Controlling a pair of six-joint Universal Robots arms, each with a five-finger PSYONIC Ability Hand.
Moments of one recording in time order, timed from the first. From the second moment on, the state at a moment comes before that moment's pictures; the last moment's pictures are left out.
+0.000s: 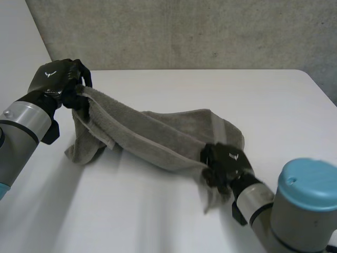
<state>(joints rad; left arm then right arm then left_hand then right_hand) 4.50 -1.70 -1.68 3.41 -1.36 3.11 2.14 -1.25 1.90 -0.39 1.52 3.39 1.15 1.17 1.17 1.17 0.96 1.33 1.33 1.34 1.34 1.17</state>
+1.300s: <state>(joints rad) 4.47 -2.05 -0.78 3.50 -1.40 3.24 2.05 -1.09 0.80 -0.49 1.48 2.31 1.15 1.18 1.18 1.18 0.96 1.33 1.33 1.34 1.34 1.17</state>
